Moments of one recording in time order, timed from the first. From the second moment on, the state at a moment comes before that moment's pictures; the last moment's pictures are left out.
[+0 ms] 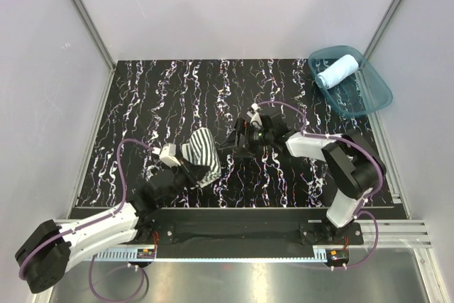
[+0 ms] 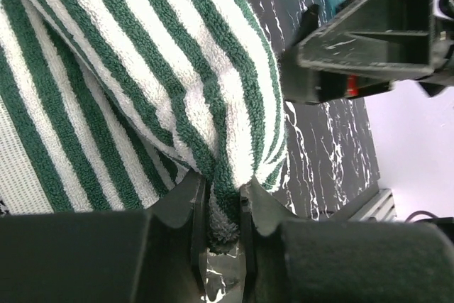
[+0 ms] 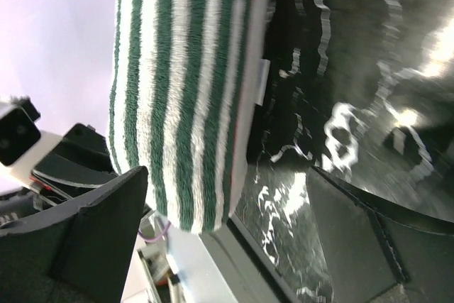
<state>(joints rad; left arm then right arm) -0.83 0.71 0.06 0.38 -0.22 -0.95 0.58 1.72 0.86 0.22 -0.62 0.92</state>
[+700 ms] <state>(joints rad) -0.82 0.75 0.06 0.34 -0.23 -1.11 0.68 2.05 0.87 0.83 -0.75 1.13</state>
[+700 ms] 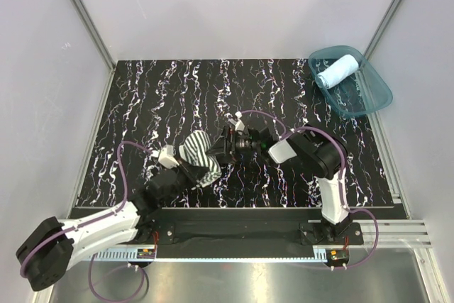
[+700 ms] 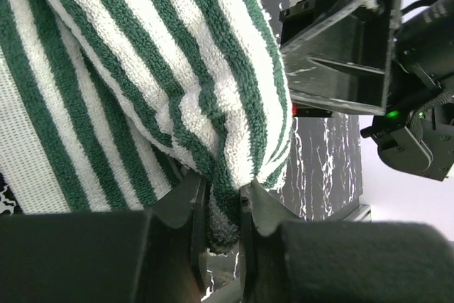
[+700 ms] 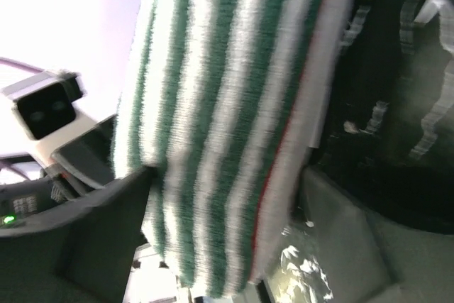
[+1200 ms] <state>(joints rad) -0.82 0.95 0.06 0.39 -0.20 -1.09 0.70 2.11 0.87 0.99 -0.77 1.21</state>
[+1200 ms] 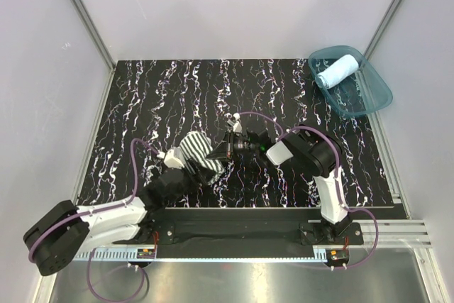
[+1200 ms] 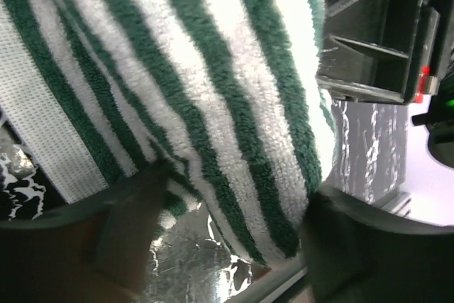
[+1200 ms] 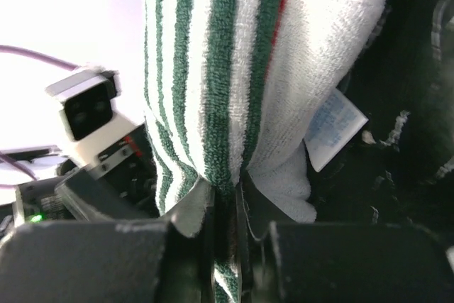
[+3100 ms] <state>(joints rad) -0.84 1.15 0.33 0.19 -0.27 -0.76 0.86 1.63 1.09 -0.38 -0.04 0.81</state>
